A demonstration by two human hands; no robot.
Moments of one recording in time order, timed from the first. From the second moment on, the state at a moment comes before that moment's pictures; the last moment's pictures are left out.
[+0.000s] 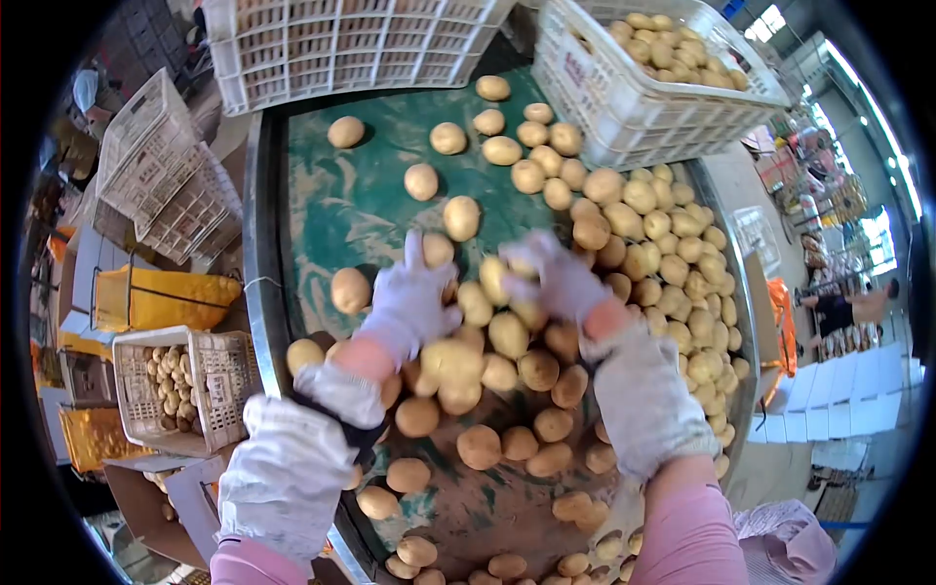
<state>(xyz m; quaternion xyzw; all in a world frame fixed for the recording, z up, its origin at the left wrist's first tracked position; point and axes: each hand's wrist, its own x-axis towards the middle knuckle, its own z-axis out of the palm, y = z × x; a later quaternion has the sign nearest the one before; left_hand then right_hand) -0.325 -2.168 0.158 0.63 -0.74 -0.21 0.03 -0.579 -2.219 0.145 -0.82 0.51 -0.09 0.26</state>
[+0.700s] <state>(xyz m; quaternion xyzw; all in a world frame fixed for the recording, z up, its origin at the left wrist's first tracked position) -0.546 -2.274 0.172 0.45 -0.82 -0.17 0.31 -0.923 -2.287 0.192 -0.69 0.71 -0.11 0.08</state>
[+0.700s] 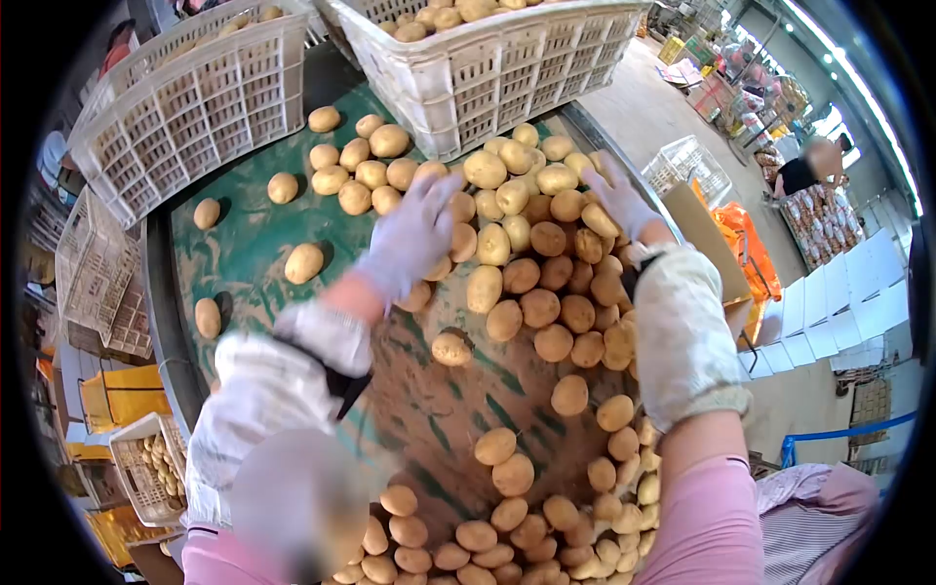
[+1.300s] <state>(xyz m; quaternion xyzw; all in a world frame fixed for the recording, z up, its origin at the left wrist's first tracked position) -0.625 -2.168 0.164 0.30 -0.88 -0.37 -0.01 -0.890 -2.080 0.182 -0.67 0.64 -0.03 0.38</state>
